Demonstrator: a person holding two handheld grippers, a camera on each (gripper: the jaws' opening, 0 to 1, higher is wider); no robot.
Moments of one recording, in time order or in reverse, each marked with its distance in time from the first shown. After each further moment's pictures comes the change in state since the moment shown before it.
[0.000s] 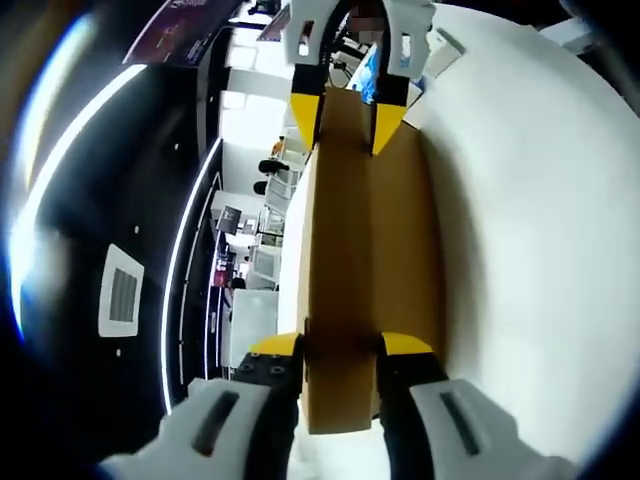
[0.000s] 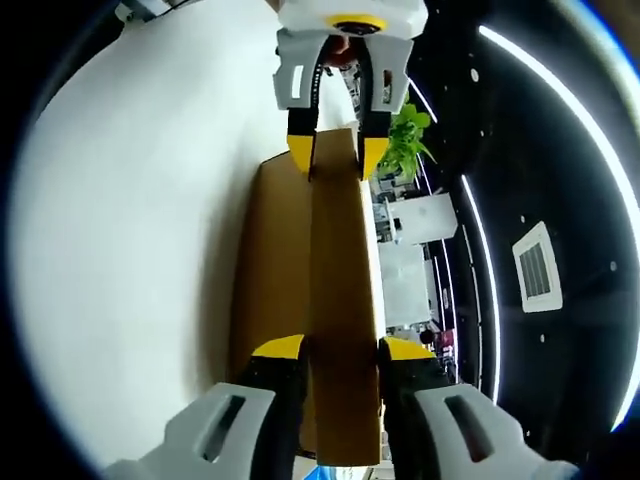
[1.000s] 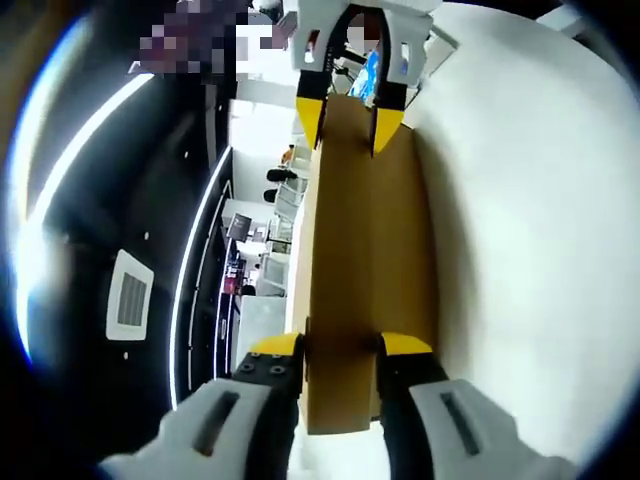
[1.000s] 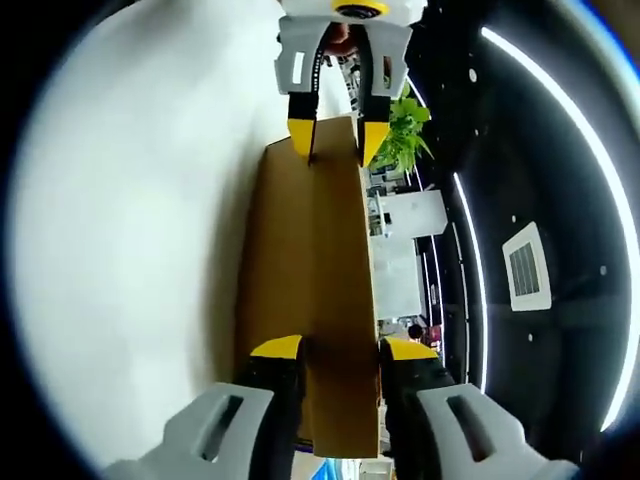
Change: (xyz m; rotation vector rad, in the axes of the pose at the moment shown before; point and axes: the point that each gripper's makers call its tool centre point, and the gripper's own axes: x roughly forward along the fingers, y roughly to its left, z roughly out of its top) left arm 0.006 -0.010 -0.002 0.009 -0.034 0.045; right arm 0.006 0.009 -0.012 -0.025 0.038 -0.044
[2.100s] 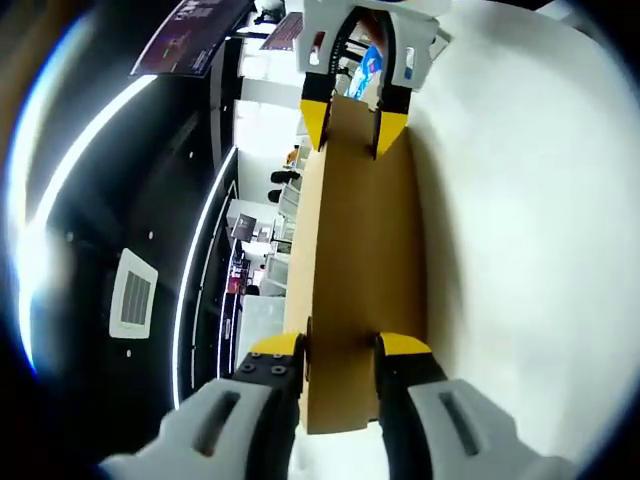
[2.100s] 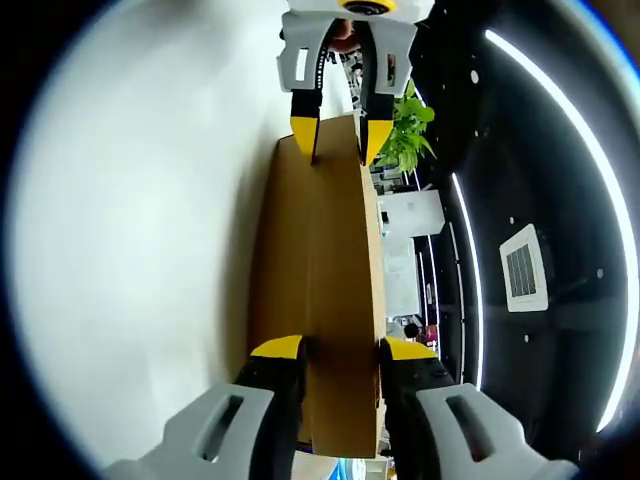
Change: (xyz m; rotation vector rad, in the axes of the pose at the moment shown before) left arm 0.003 -0.013 -0.001 -0.003 -0.007 0.027; right arm 0.003 0.013 -0.007 -0.026 0.017 -0.017
